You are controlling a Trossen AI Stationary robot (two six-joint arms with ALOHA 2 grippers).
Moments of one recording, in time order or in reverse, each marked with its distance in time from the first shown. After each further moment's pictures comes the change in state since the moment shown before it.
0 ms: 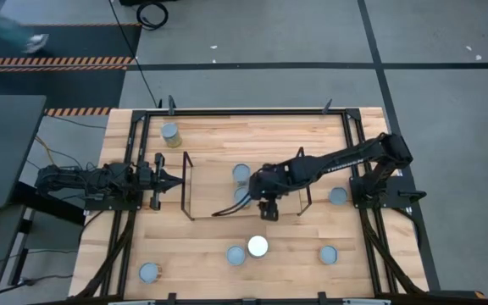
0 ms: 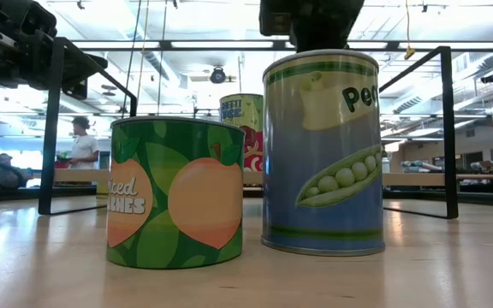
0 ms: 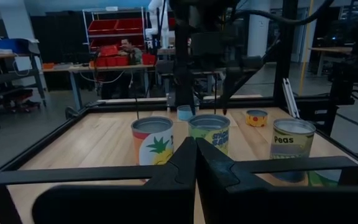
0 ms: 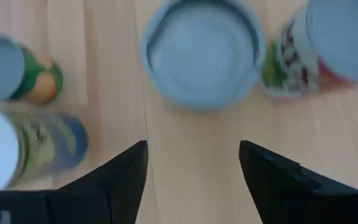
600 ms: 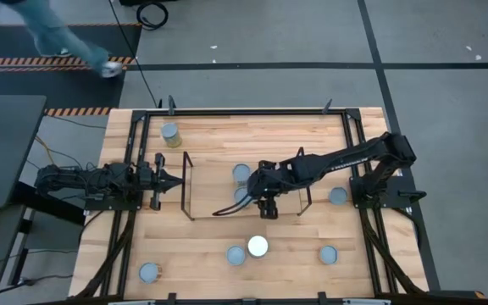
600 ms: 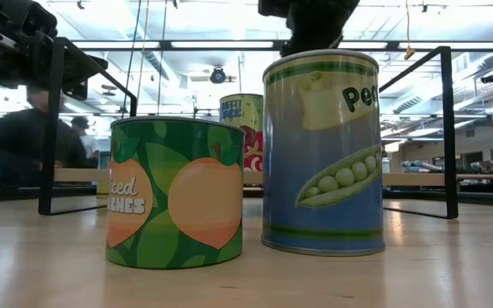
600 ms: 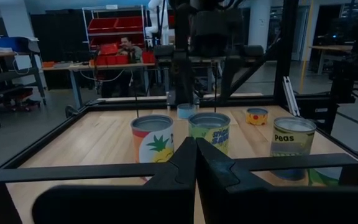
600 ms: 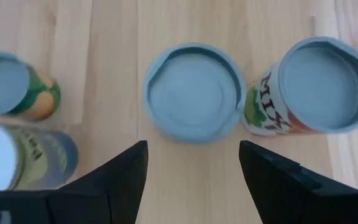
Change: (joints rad) left arm 0.000 0.006 0.000 -0.001 0.000 0.000; right arm 0.003 -0.033 0.000 0.046 0.030 -0.113
